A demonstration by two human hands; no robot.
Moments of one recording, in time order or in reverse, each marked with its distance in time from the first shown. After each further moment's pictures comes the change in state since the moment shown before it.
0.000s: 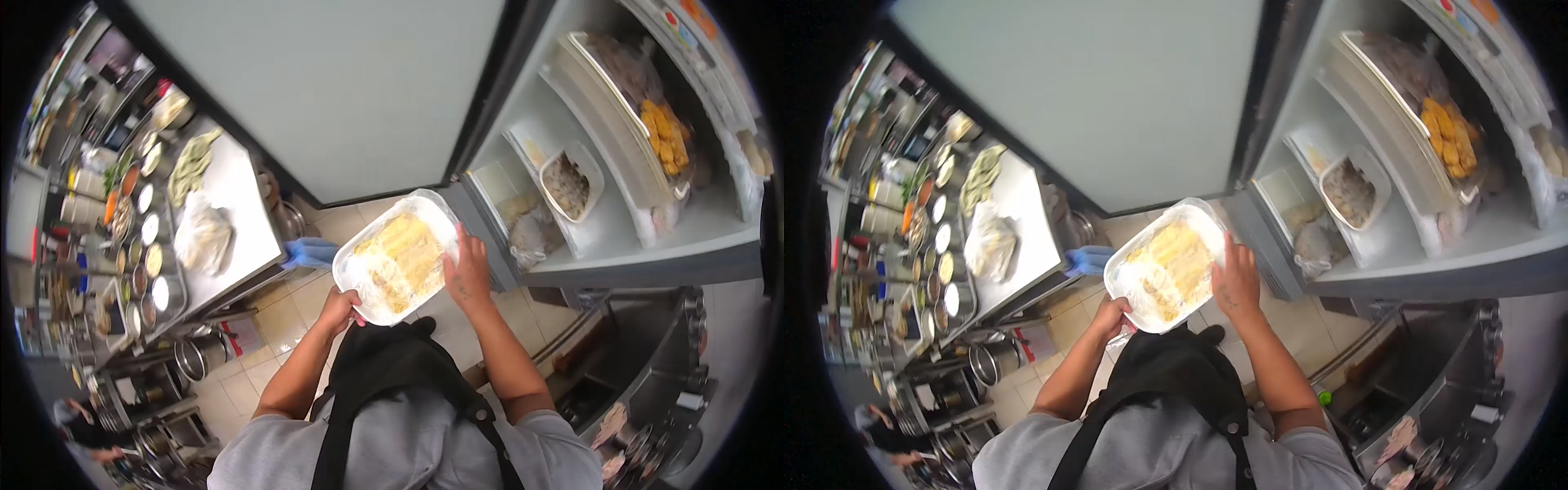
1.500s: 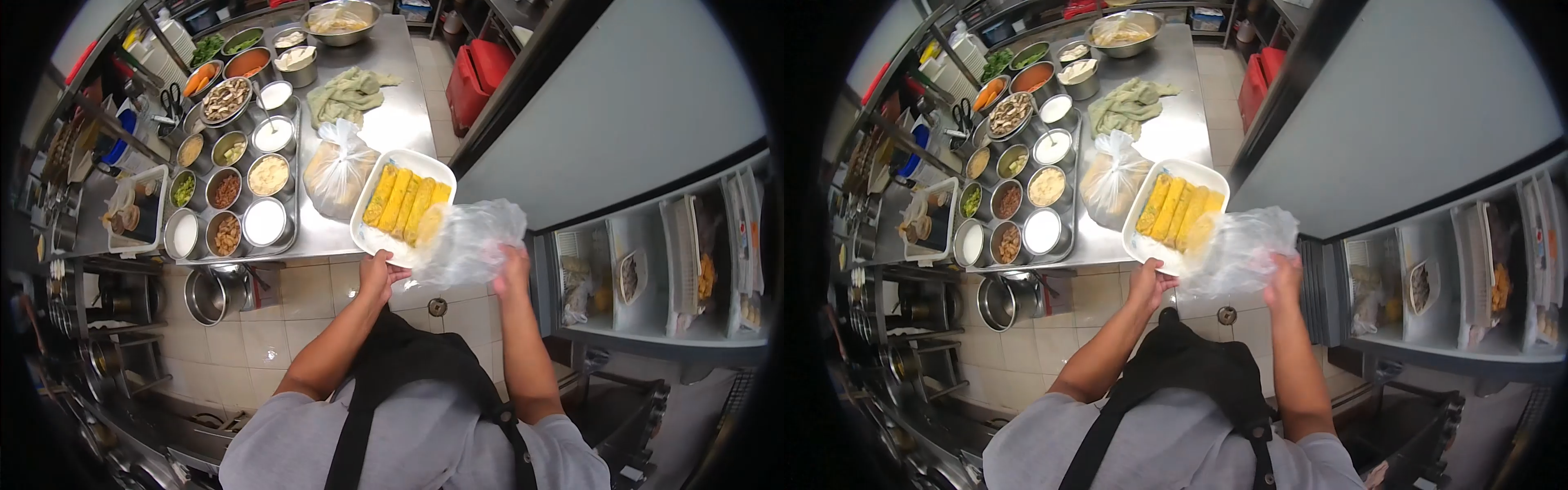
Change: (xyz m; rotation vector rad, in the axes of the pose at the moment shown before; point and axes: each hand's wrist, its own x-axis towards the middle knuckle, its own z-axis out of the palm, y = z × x) left_hand -0.035 0.053 -0.261 -0.655 0.279 0.153; right_hand 0.029 -0.223 0.189 1.258 -0.094 0.719
